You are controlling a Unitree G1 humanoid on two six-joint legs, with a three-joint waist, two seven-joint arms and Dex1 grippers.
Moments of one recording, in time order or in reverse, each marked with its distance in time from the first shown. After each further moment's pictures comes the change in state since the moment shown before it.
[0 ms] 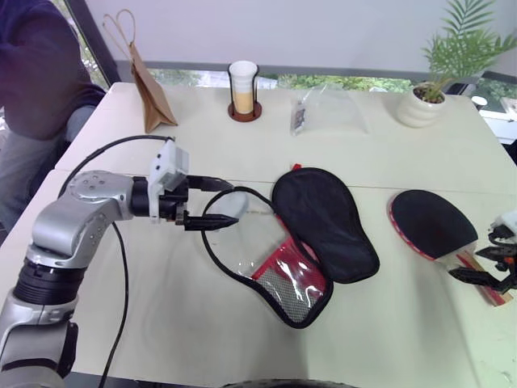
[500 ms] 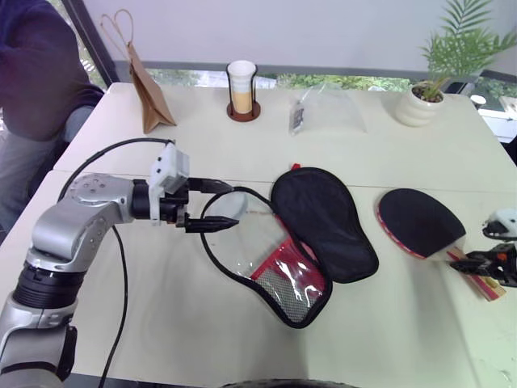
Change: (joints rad) left arm 0.020 -0.001 0.002 -0.016 0.000 -0.001 0.019; right arm -0.041 -0.004 -0.023 -0.163 0.081 0.205 -0.027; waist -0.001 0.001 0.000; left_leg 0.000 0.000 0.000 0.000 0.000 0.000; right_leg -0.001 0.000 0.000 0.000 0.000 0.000
